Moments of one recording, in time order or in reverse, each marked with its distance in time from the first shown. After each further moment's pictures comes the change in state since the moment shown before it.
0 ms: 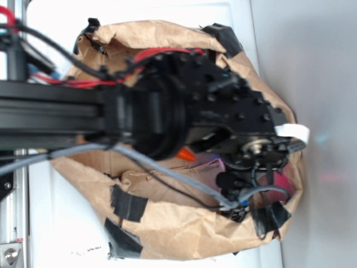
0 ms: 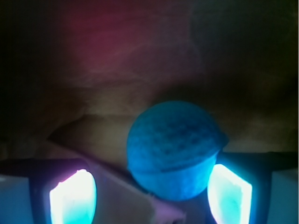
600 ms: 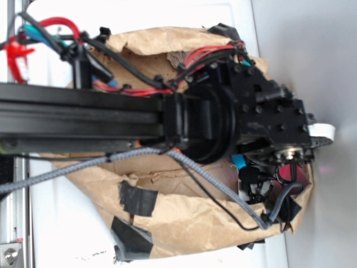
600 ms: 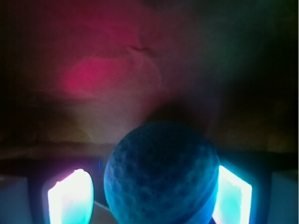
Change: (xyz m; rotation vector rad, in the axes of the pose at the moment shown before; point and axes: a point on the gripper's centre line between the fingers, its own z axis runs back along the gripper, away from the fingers) arm 0.015 0.016 -0.012 0.089 0.046 0.055
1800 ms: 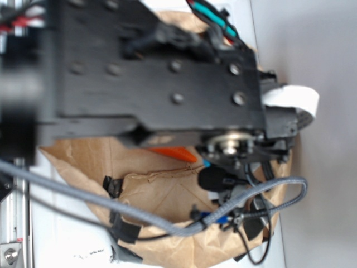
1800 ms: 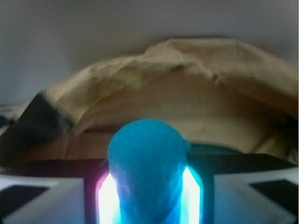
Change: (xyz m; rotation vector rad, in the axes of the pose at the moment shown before) arm -0.041 -0.002 0.118 -0.004 -0.069 0.096
